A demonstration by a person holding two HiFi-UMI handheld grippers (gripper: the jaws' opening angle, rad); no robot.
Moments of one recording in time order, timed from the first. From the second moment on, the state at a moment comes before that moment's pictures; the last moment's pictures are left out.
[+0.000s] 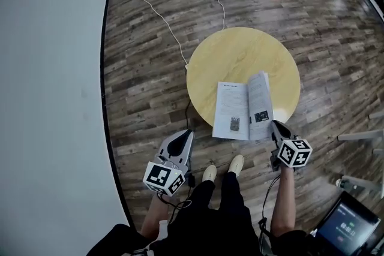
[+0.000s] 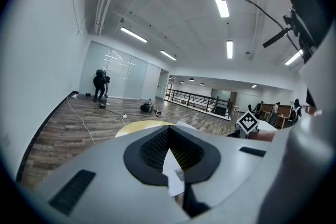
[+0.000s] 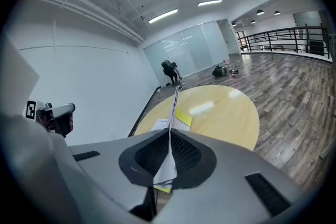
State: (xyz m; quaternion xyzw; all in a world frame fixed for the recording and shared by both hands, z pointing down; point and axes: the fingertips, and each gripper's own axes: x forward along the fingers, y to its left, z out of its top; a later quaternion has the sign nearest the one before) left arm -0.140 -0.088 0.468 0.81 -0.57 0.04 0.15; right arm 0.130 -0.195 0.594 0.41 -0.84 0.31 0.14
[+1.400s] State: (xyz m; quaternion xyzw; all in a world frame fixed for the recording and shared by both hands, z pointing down) left arm -0.265 0.004 0.498 0.70 -0.68 0.03 0.19; right arm -0.043 -0.163 0.653 0.27 -0.88 0.28 0.26
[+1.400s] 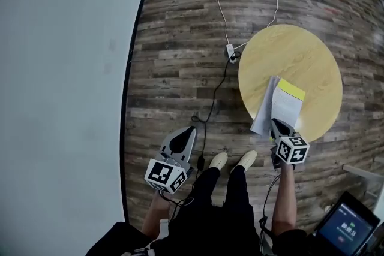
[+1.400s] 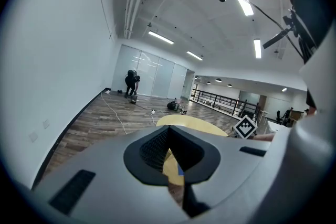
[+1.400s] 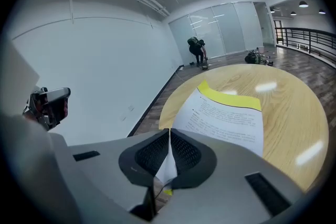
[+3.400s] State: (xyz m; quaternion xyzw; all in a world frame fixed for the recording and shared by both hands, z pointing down) left arm -0.287 0.035 0.526 0.68 -0.70 0.03 0.21; right arm -0.078 -0.144 0.702 0.24 -0.88 0.30 0.29
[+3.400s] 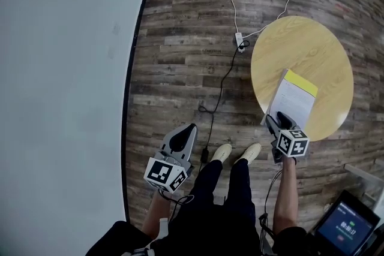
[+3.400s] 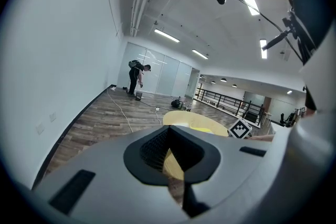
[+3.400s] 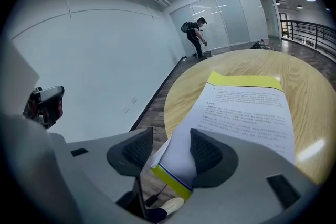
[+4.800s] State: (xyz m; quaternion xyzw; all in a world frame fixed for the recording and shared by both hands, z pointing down) left arm -0.227 -0.041 0.422 0.77 -0.63 0.00 0.12; right arm -0.002 -0.168 0.541 0.33 -0.90 0.23 0.17
